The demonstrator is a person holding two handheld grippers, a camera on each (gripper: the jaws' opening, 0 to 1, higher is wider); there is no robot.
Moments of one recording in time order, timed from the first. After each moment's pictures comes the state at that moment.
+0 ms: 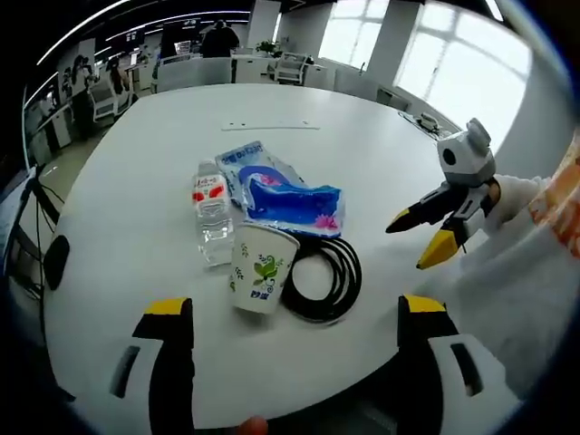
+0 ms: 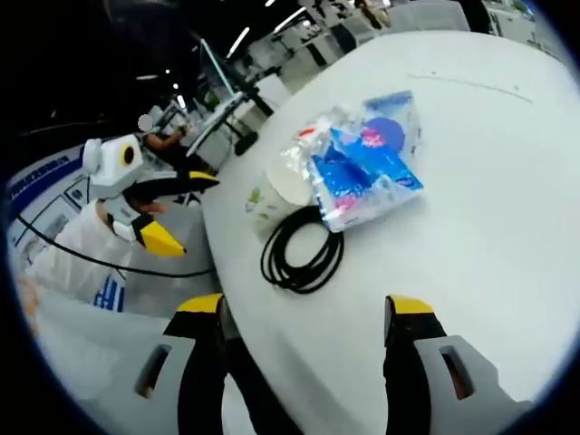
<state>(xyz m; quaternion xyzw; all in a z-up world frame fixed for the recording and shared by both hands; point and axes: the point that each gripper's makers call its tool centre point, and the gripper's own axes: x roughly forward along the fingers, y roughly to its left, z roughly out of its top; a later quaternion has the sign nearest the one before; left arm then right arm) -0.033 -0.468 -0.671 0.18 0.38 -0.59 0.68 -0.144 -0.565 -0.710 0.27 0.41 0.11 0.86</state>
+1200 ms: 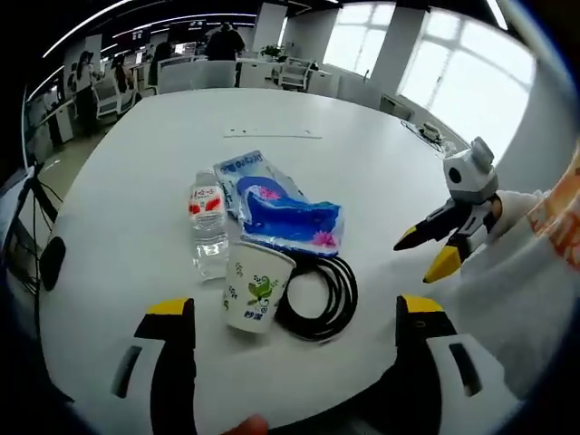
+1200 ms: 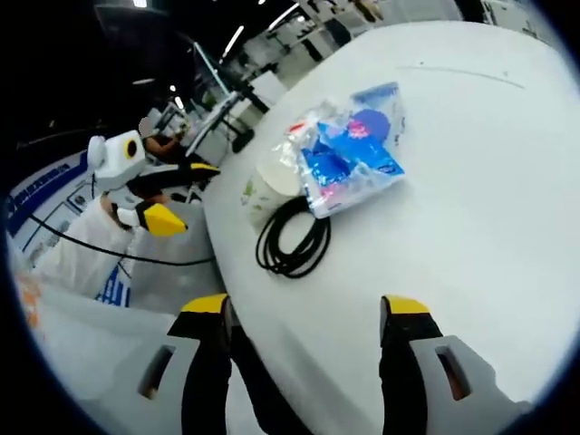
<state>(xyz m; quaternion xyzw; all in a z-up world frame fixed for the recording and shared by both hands) -0.027 -0.487 -0.665 0.16 0.39 -0.59 0.69 -0.164 -0.576 -0.714 0.29 0.43 0.11 0.85</state>
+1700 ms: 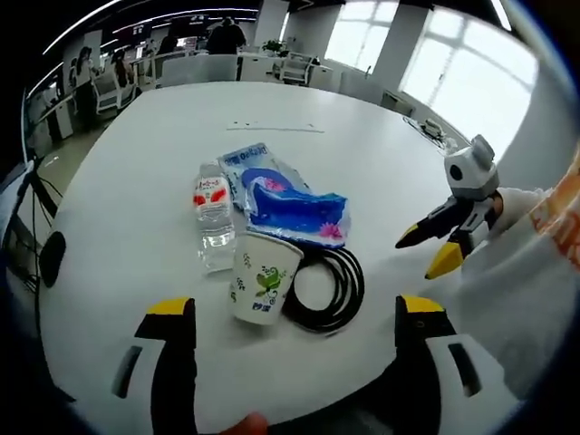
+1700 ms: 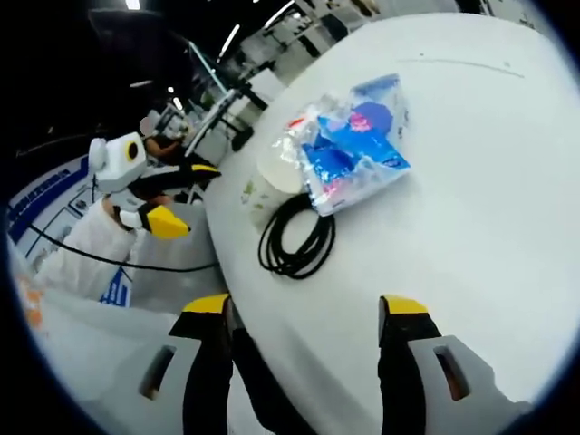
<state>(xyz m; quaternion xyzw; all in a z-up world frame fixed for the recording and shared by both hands) -0.028 -0.477 -0.673 0.17 0.40 -0.59 0.68 -0.157 -0.568 -0.716 0.30 0.43 0.11 0.84</state>
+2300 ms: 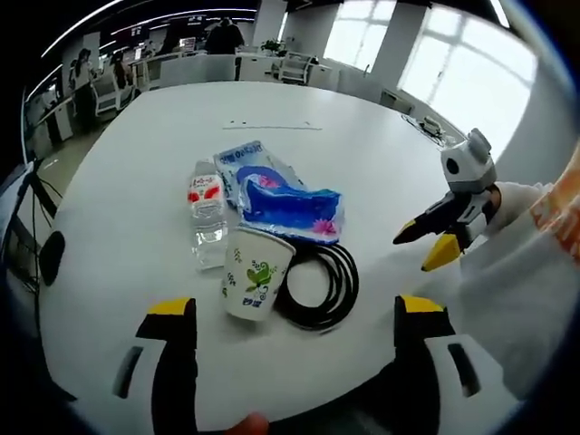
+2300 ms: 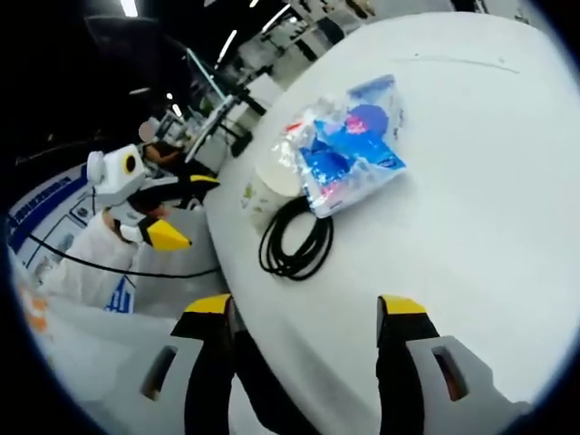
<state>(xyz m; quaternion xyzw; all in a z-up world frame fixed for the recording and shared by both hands) -0.038 -0.480 -0.674 0.17 0.39 -0.59 0.69 -0.163 -0.574 -0.714 0.32 0.42 0.10 0.84</state>
